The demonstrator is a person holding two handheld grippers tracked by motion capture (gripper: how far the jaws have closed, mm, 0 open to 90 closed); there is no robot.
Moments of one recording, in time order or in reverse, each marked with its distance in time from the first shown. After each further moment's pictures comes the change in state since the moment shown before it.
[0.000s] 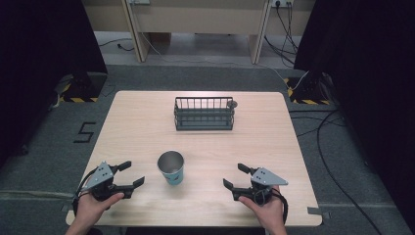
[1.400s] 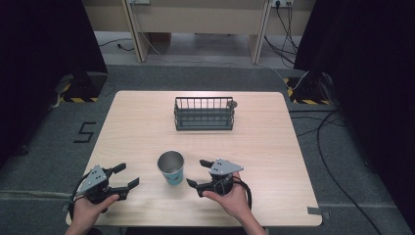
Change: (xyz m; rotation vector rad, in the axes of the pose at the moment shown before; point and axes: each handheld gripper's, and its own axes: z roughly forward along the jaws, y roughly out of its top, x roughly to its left) left arm 0.008 -0.017 -0.010 -0.039 0.028 -0.048; right arm 0.046 0.022 0.093 0.085 0.199 -0.081
